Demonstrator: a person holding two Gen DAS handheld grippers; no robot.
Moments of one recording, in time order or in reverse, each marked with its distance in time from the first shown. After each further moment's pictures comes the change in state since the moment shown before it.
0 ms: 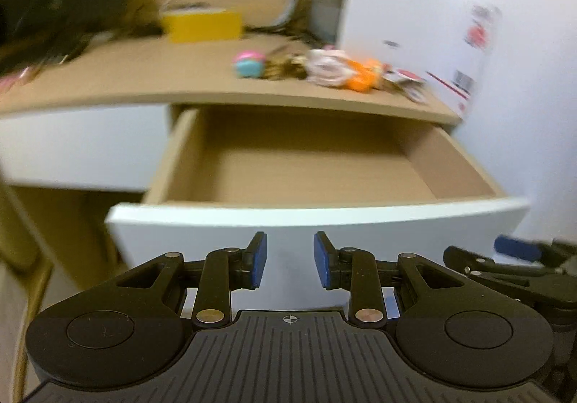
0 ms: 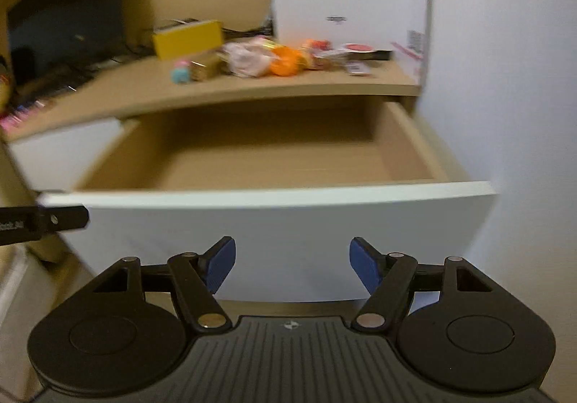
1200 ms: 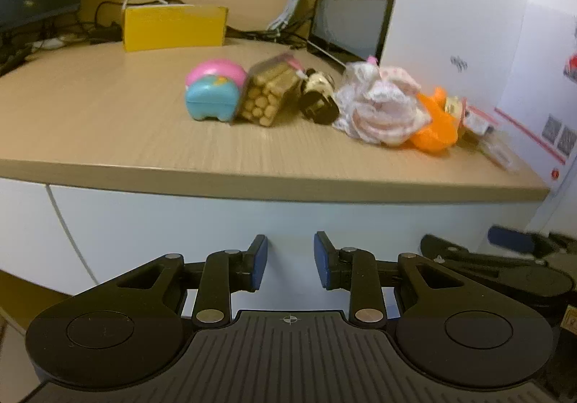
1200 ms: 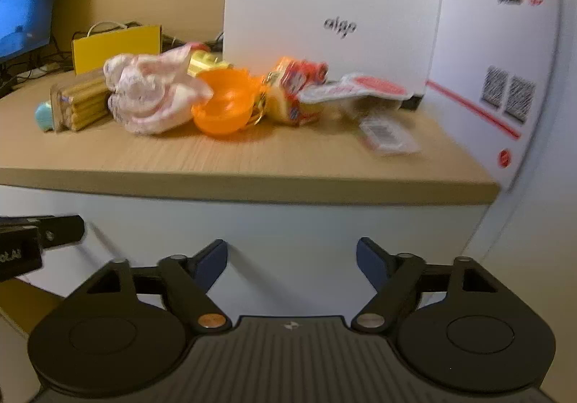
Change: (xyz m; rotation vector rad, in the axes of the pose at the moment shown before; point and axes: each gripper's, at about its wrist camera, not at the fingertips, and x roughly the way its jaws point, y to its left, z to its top) left arm 0.199 0.016 0.096 -0.030 -0.031 -0.028; right arm 0.198 0.007 0.108 -0.040 -0.077 -0.072
